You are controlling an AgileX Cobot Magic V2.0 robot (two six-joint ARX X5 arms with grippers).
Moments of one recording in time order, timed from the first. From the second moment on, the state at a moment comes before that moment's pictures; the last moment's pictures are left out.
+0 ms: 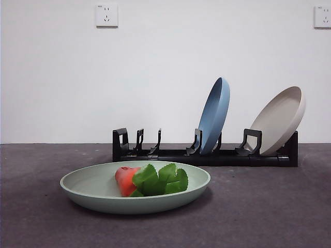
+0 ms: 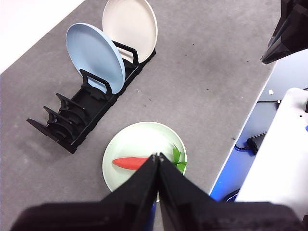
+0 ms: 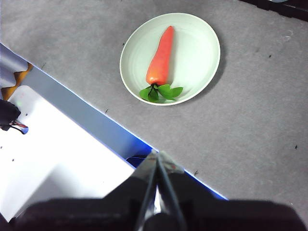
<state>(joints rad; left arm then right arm) -1.04 1.09 1.79 -1.34 -0.18 0.05 0.85 0.86 1.24 -1.21 -0.05 0.29</state>
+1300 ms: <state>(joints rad) -0.13 0.59 0.95 -0.12 0.21 0.29 0.85 0.86 1.24 -1.21 -0.05 0.29</state>
